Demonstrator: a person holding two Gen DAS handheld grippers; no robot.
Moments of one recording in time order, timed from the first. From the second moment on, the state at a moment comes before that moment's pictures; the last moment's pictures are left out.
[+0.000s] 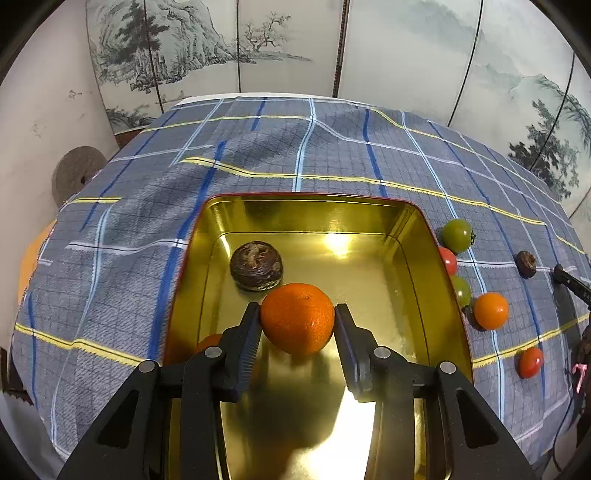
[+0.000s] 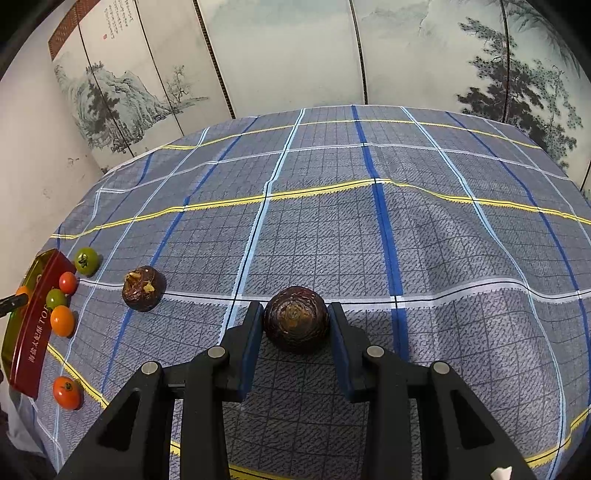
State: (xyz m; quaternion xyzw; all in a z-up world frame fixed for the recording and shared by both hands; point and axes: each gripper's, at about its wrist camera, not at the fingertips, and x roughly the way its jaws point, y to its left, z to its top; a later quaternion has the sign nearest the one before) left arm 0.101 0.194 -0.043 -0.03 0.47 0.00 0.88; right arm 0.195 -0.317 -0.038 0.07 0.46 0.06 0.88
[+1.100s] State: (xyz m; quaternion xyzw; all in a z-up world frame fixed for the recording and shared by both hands) left arm 0.043 0.167 -0.001 0.01 0.38 0.08 0.92; right arm 0.194 -0.311 -0.036 0.05 0.46 0.07 0.88
